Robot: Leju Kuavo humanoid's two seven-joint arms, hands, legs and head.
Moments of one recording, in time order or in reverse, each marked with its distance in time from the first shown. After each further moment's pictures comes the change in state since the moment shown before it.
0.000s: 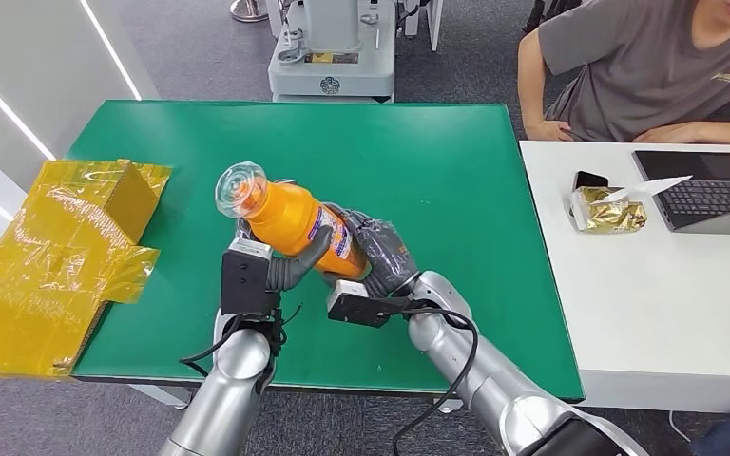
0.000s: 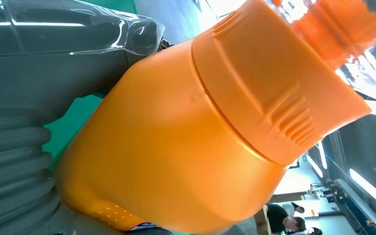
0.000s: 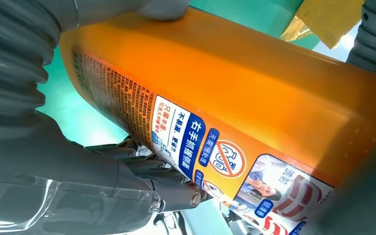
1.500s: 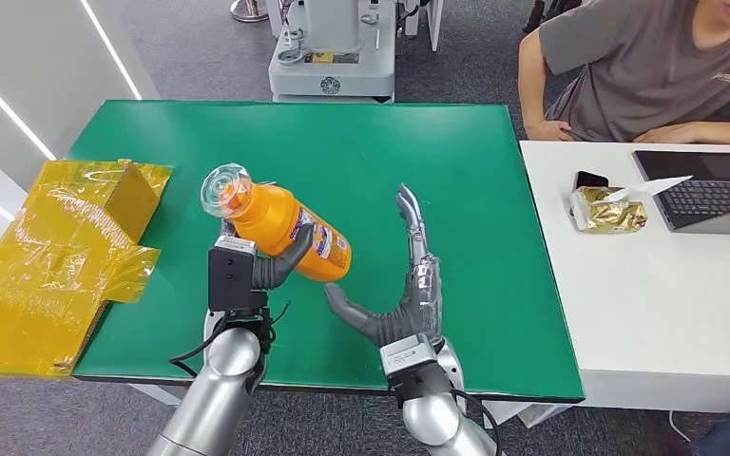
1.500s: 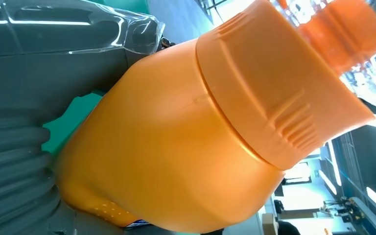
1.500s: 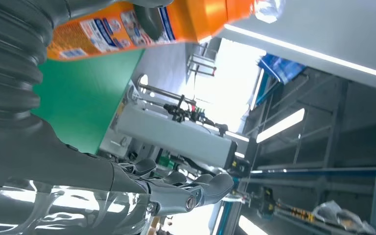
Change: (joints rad) left arm -0.009 0.045 0.007 0.031 0.045 0.056 -0.013; right arm 0.438 -0.018 0.032 -0.795 -0.312 -0.247 0.086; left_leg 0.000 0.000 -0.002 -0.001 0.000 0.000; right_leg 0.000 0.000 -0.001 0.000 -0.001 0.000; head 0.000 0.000
